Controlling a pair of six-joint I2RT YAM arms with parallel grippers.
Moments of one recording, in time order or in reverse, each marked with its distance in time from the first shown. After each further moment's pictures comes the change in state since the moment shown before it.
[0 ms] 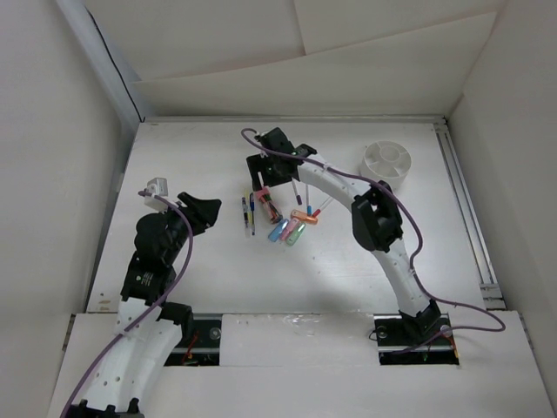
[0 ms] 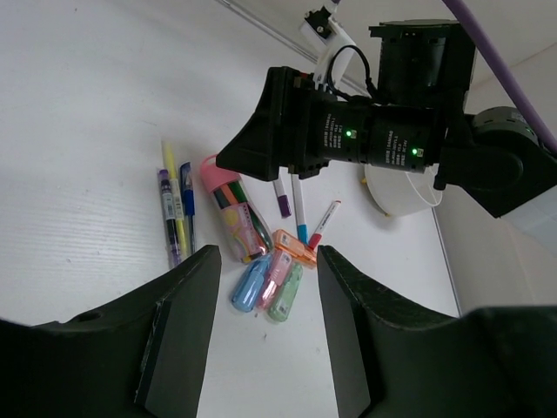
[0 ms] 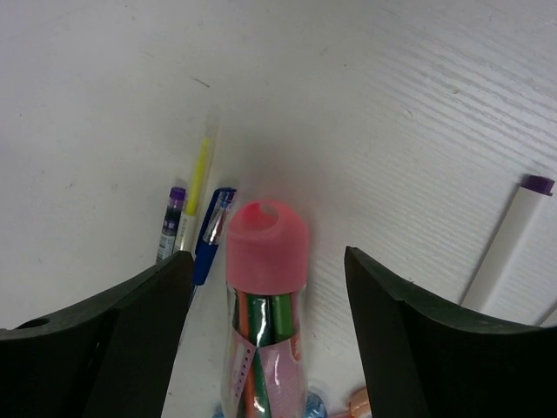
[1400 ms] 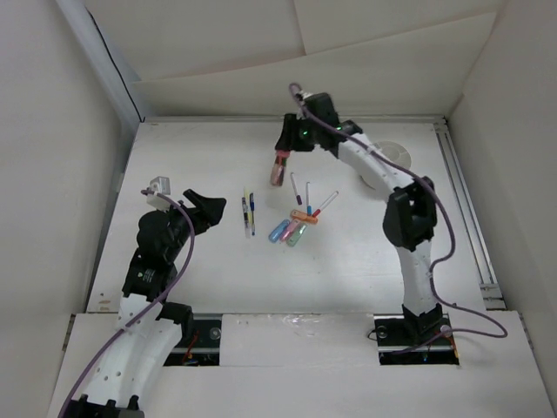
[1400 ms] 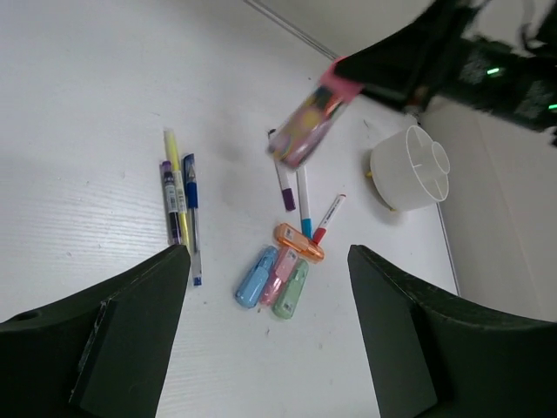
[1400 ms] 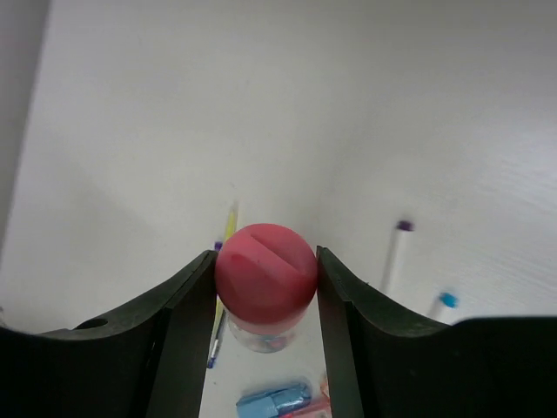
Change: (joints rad) left arm 0.000 0.022 -0.003 0.006 0.007 -0.003; right arm -0.167 -0.143 -0.055 0.121 -0.189 0.090
